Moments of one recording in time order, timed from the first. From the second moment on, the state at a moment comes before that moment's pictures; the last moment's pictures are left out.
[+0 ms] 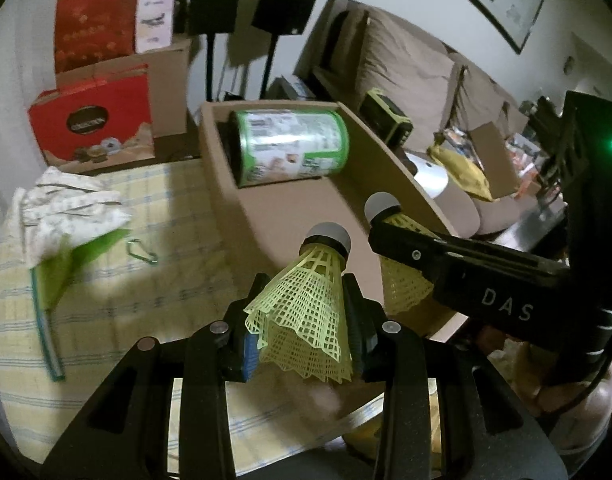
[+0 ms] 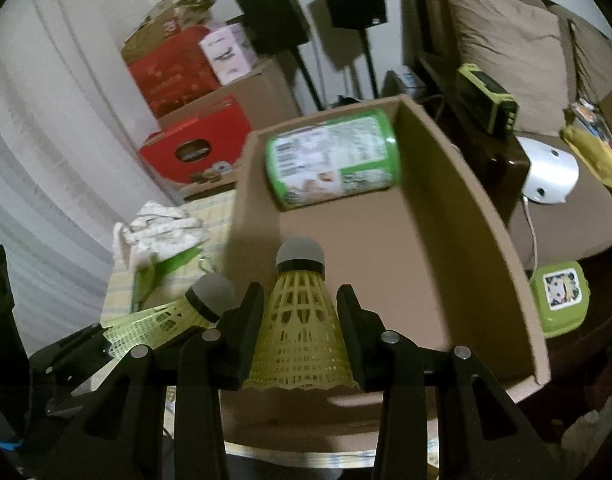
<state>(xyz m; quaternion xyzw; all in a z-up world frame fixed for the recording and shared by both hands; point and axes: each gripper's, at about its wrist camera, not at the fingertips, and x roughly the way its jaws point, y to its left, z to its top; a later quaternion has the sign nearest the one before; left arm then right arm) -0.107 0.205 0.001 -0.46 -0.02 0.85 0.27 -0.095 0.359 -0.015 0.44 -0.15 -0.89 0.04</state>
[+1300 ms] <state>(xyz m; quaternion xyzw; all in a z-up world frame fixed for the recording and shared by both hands) -0.104 0.173 0.003 -0.43 -0.01 0.87 0.24 -0.072 0.383 -0.020 0.42 -0.15 -0.90 -0.01</state>
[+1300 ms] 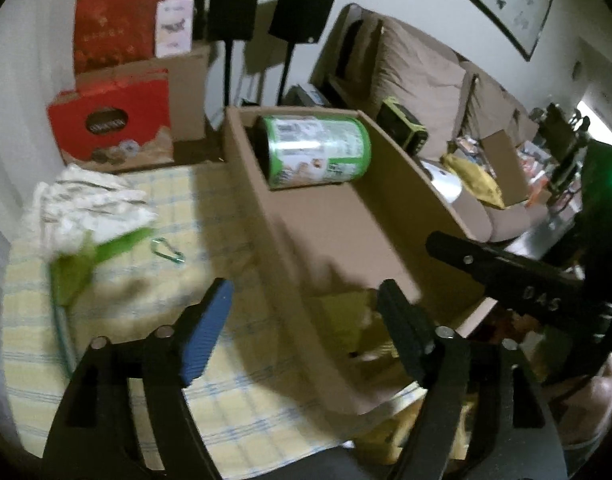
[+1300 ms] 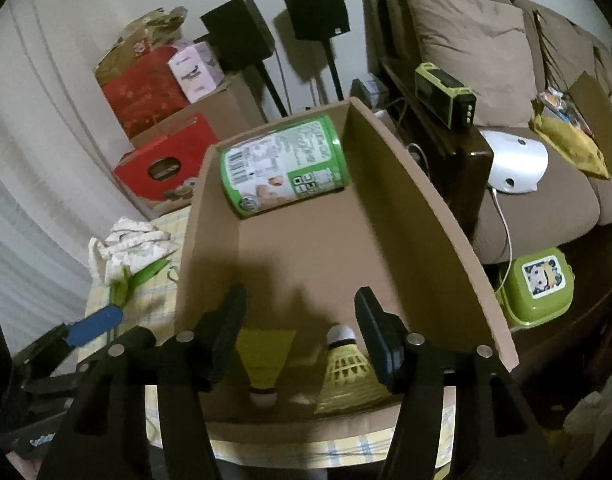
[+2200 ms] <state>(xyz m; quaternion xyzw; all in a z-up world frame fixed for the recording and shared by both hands) -0.121 0.024 0.018 -0.41 -0.02 0.91 0.11 -0.092 0.271 0.004 0.40 -0.08 -0.91 0.09</state>
